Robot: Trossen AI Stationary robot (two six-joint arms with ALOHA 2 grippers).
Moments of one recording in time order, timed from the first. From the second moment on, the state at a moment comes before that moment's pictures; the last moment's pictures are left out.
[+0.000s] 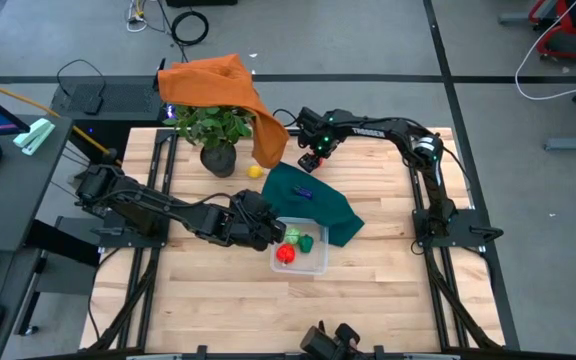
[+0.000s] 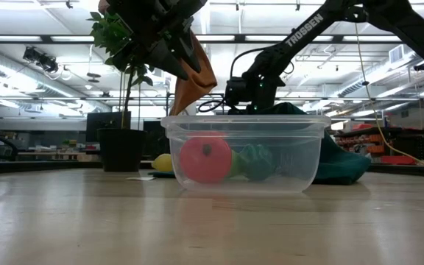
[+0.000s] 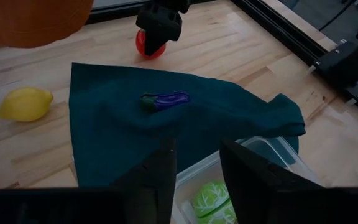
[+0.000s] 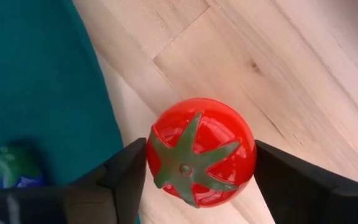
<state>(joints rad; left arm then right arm) -0.27 1.59 1.14 -0.42 -0.80 -1.06 -0.60 2.09 1.60 -0.84 -0.11 0.13</state>
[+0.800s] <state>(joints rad) -0.27 1.59 1.14 -0.42 -0.80 -1.06 -0.59 2.08 1.87 -1.17 -0.10 0.01</state>
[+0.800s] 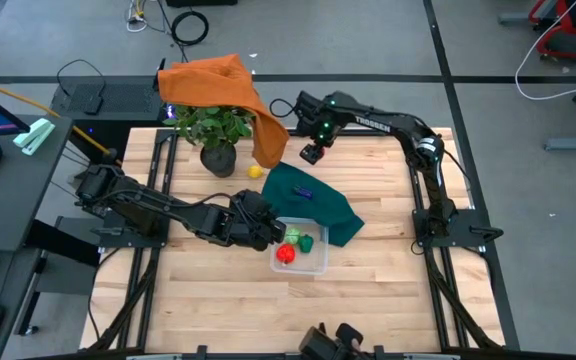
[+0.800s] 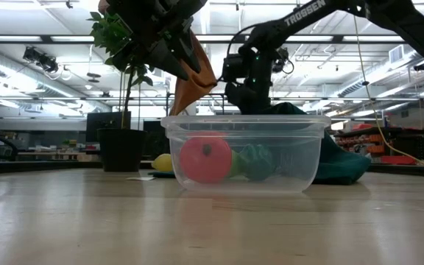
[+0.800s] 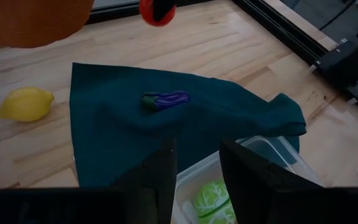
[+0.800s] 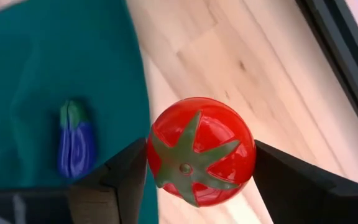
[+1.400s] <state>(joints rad) -0.27 1.59 1.14 -0.42 -0.80 -1.06 -0.58 2.03 1.87 -1.37 -0.08 -0.03</state>
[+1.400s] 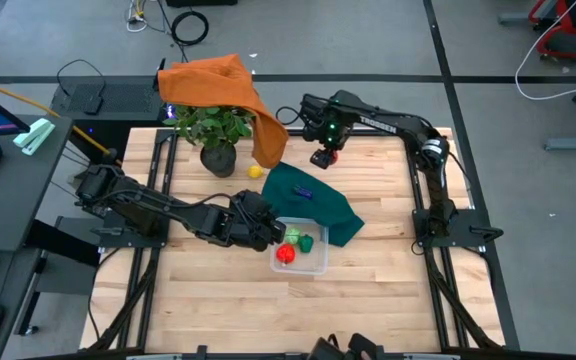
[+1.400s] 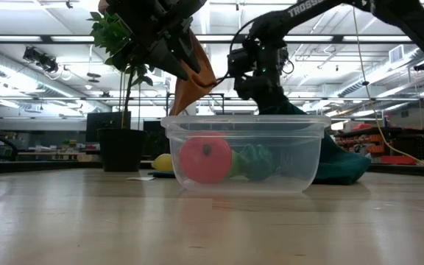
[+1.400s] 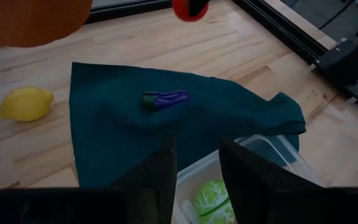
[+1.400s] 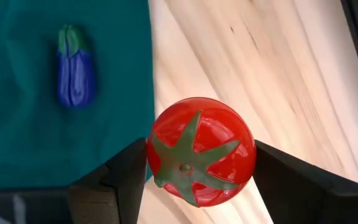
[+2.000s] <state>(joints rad) -0.27 1.59 1.14 -0.42 -0.79 -1.05 -0.42 1.52 1.38 -1.28 -0.08 0.09</state>
